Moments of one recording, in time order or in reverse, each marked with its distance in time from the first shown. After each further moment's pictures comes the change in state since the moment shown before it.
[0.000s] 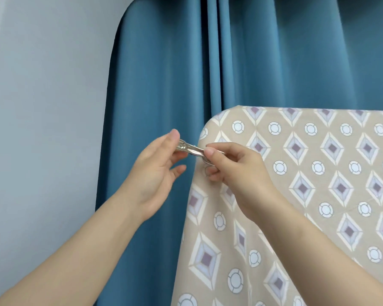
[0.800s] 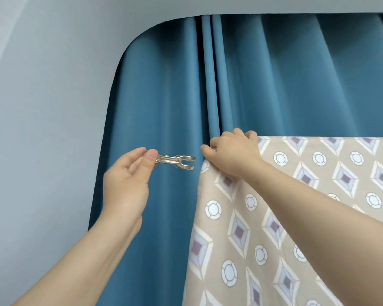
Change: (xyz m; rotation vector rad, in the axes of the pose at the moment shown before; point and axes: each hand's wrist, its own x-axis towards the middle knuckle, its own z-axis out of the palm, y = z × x) left_hand 0.038 0.007 -0.015 0.290 0.451 0.308; right_hand 0.117 -0.021 -0.011 -1.584 0.007 -0.246
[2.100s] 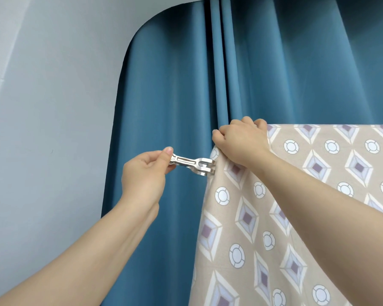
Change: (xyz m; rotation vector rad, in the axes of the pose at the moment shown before) left_hand -0.010 0.000 0.007 0.067 -0.020 -0.159; right_hand -0.003 0.000 0.007 0.092 0.118 0.053
